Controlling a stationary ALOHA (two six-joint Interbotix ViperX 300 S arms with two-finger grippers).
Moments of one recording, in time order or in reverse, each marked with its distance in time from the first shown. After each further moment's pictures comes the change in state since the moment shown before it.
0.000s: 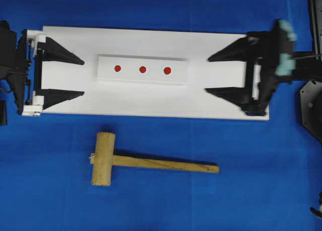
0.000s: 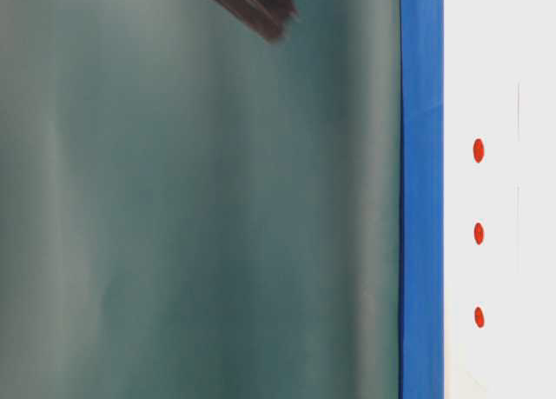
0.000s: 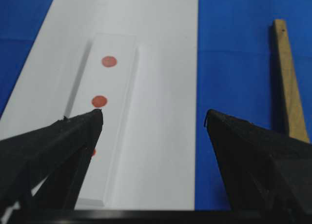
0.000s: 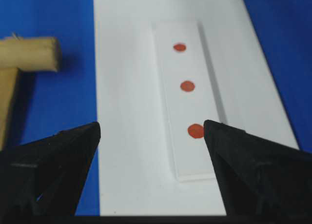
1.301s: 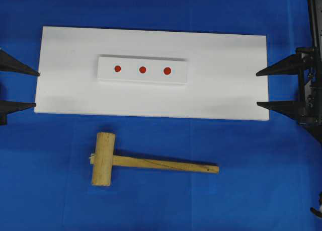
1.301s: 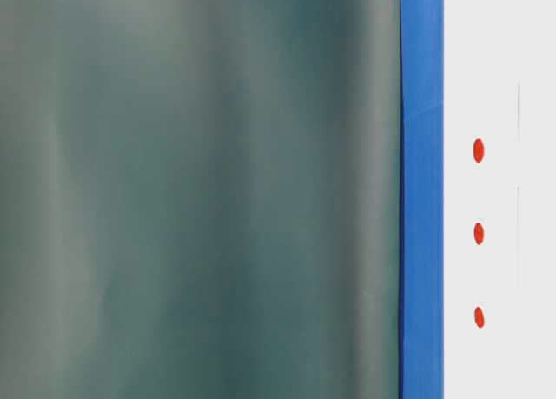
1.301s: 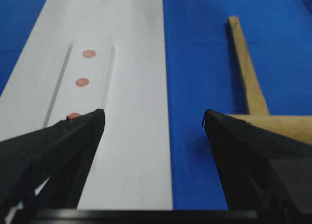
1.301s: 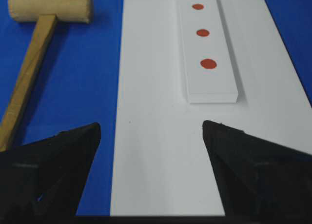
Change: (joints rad) left arm -0.074 -0.557 0.267 0.000 0.146 0.035; right arm 0.002 -0.480 0.390 0.002 0.066 -0.046
